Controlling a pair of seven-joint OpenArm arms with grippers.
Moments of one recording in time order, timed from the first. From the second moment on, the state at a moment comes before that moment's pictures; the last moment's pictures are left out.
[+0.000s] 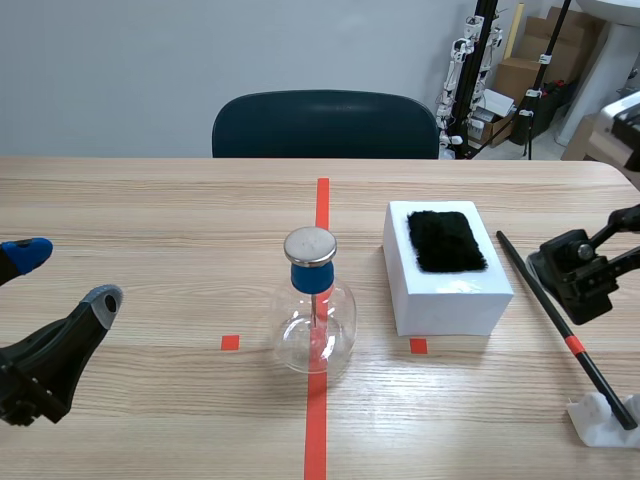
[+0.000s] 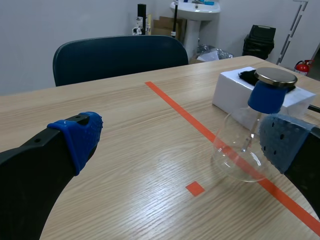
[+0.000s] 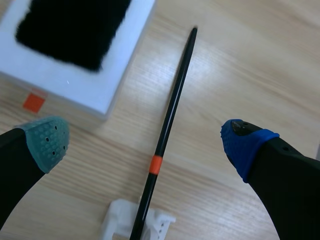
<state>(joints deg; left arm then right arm) 24.8 -38.9 8.0 78.1 -20.3 -29.8 -48.9 -14.5 34.8 5.5 107.1 22.6 16.0 -46.1</state>
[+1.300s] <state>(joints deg) 8.6 -38.9 30.7 53.0 -3.1 -32.0 -80.3 5.0 30.0 1.4 79.0 27.6 14.2 -71.3</state>
